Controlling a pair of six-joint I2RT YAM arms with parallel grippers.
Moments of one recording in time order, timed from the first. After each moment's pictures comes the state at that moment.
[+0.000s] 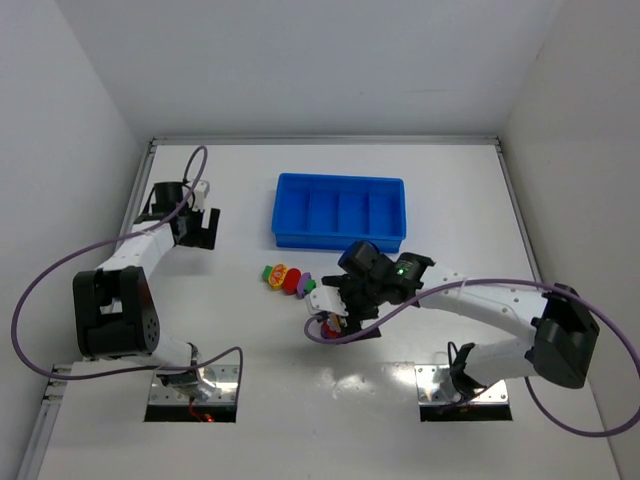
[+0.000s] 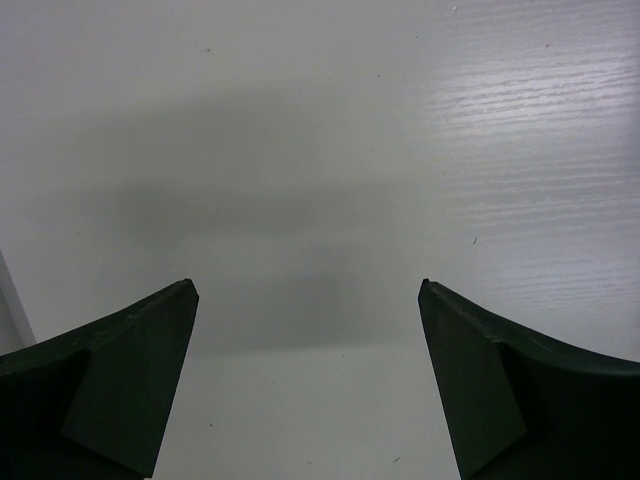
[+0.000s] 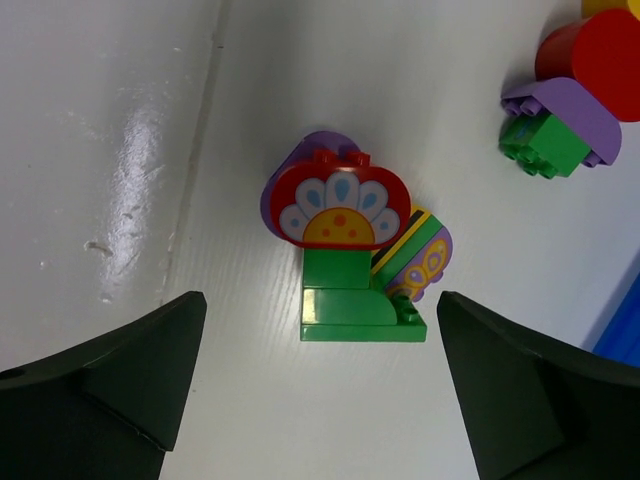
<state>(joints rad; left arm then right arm) 0.12 1.47 0.92 -0.38 0.02 0.25 0.97 1.34 0.89 -0.66 -0.37 -0.82</state>
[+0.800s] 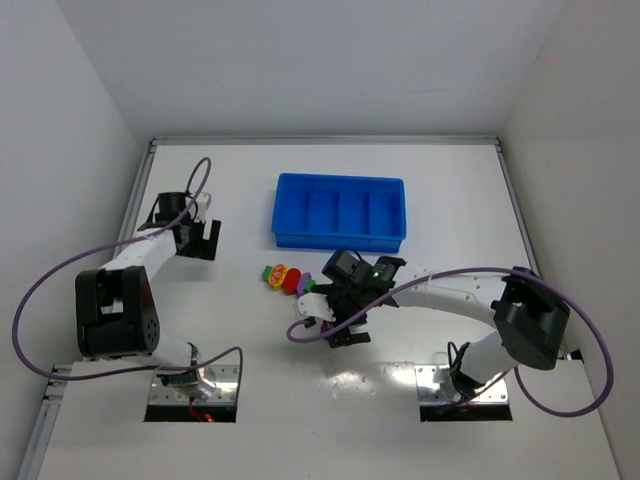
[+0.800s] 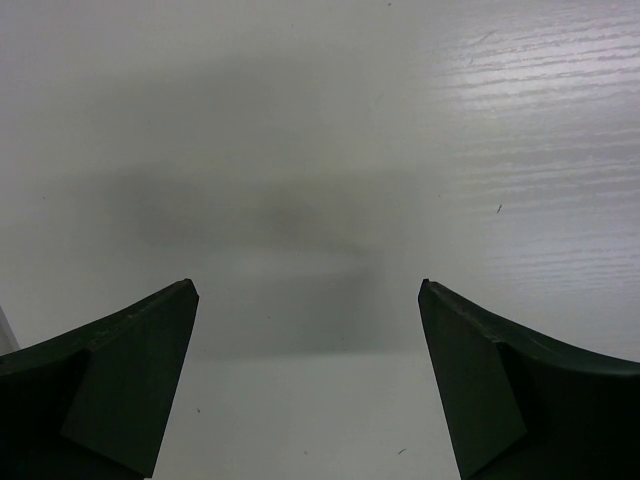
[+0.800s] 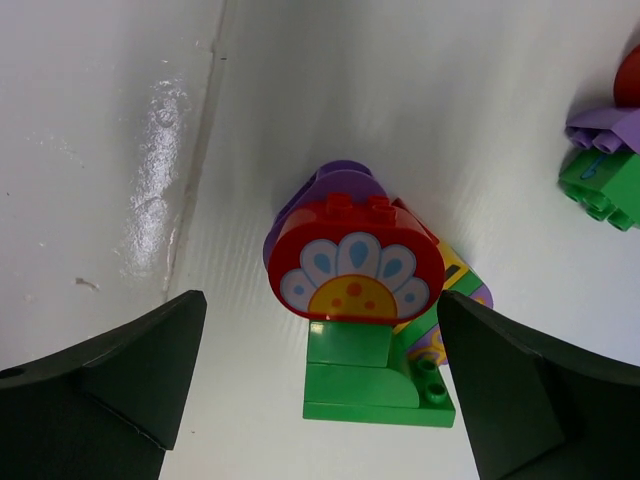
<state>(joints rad) 0.12 1.47 0.84 -0.35 -0.01 0.26 1.00 1.50 0.89 -0.57 -0.38 -0.80</state>
